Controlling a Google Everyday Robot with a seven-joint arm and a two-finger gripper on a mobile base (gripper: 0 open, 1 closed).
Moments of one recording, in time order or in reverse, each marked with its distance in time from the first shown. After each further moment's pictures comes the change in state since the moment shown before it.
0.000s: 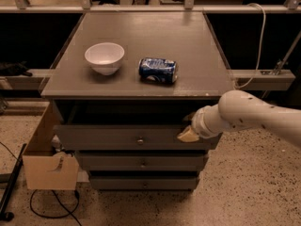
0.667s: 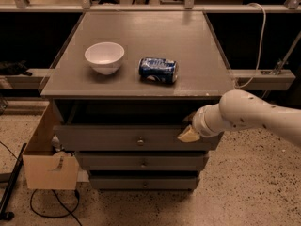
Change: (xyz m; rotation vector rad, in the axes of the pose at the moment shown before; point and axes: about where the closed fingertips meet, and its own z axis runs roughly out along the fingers) arm 0.000 0.000 0.000 0.000 0.000 0.000
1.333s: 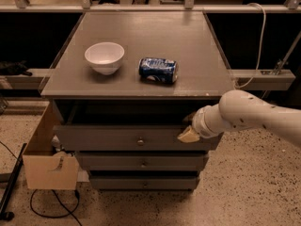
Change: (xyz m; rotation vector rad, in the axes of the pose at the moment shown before) arm 0.000 0.000 0.000 0.000 0.000 0.000
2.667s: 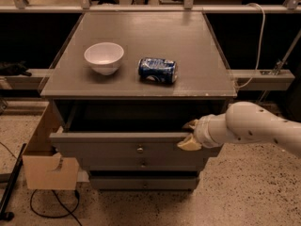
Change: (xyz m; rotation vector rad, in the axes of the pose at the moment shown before) arm 0.007 0.028 -0.011 0.004 -0.056 -0.026
